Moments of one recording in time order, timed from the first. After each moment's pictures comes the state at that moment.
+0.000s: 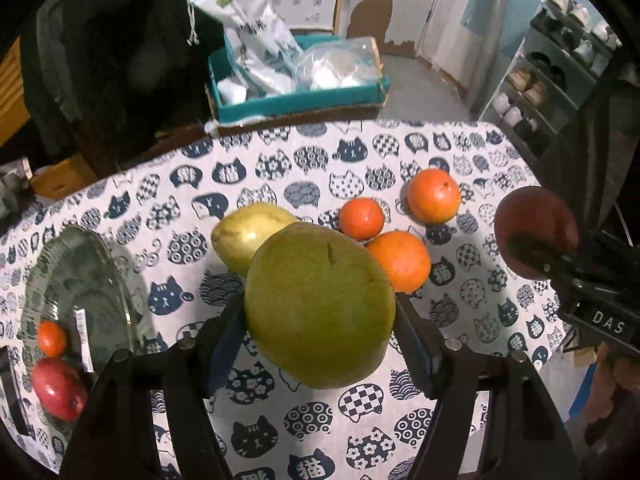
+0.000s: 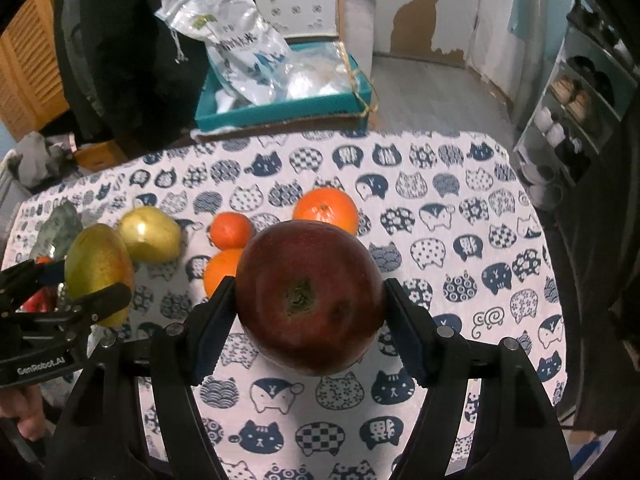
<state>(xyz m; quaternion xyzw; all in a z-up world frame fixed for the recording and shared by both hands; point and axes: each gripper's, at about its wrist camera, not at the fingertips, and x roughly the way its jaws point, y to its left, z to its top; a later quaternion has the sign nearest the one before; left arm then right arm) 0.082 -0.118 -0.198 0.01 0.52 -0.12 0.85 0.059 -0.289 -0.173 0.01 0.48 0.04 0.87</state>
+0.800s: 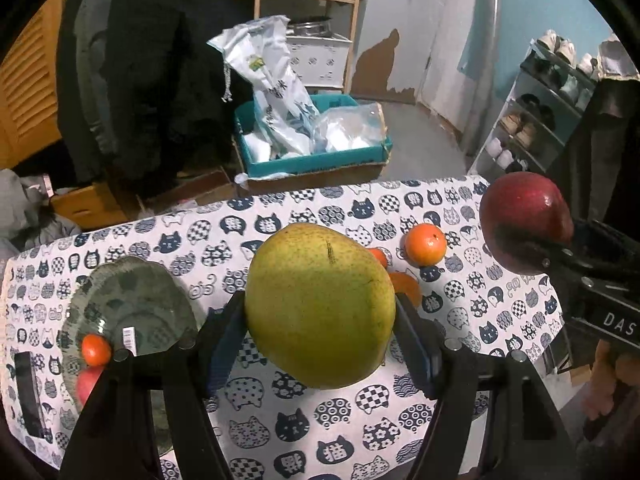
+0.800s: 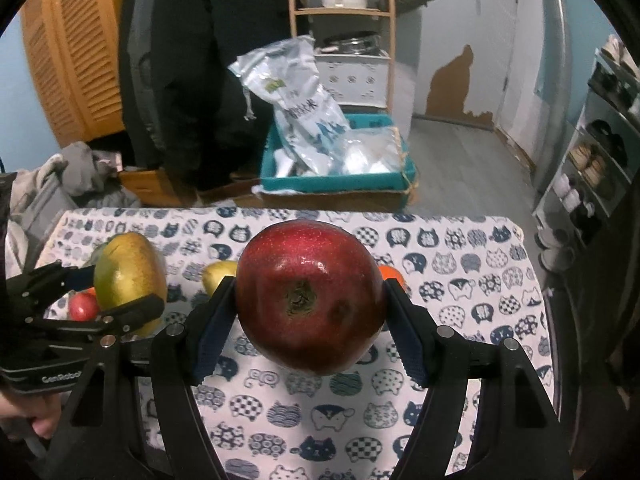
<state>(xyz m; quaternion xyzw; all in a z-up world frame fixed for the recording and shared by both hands) 0.054 -0.072 -0.132 -0.01 0.45 -0.11 0.89 0.042 -0.233 -0.095 -0.02 0.40 0.11 0.91</state>
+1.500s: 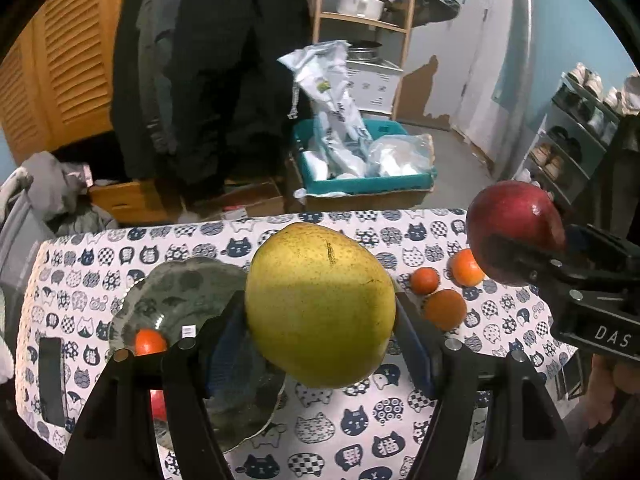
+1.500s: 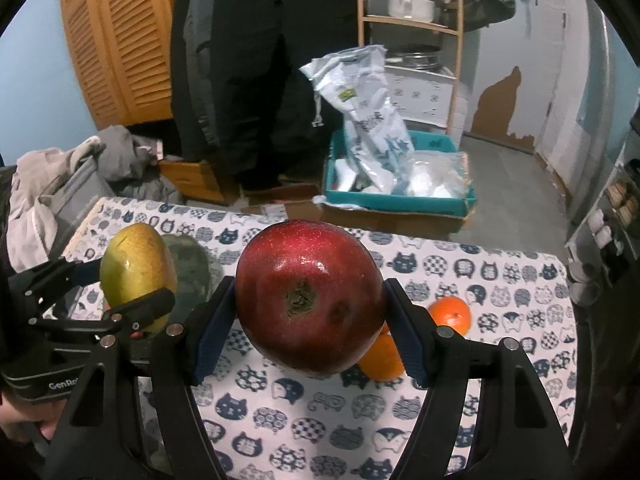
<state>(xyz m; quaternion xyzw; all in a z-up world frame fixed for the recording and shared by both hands) 0.042 -0.002 -0.118 -0.04 0.42 -0.05 0.90 0.057 -0.152 -0.087 -0.04 0.40 0.18 0.90</state>
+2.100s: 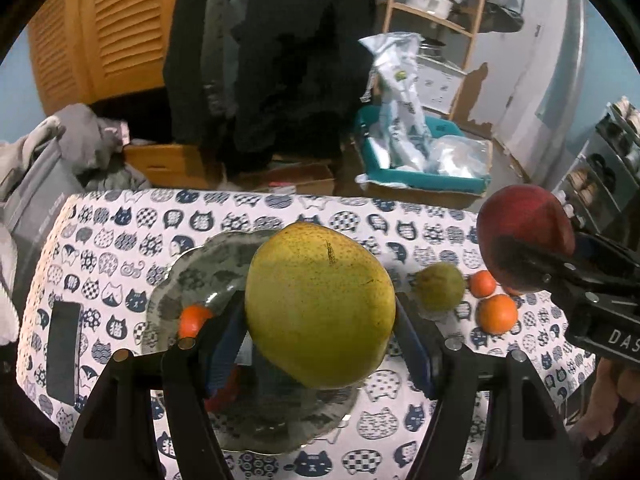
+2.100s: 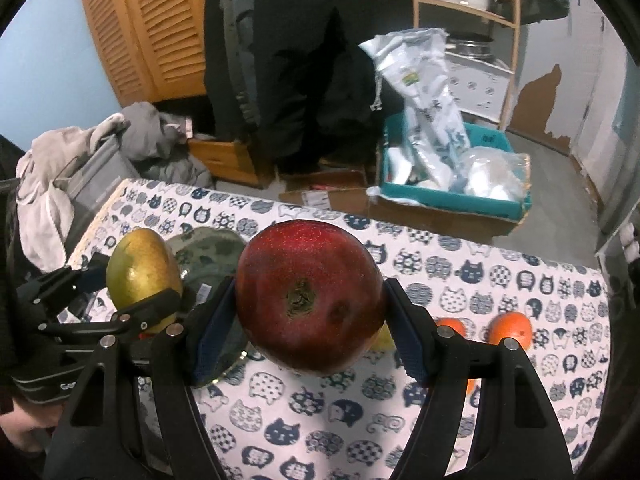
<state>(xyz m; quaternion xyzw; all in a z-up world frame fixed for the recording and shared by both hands) 0.050 0.074 -0.147 -0.08 0.45 0.02 0.89 0.083 -0.077 -0.110 -0.05 0.43 0.22 0.87</state>
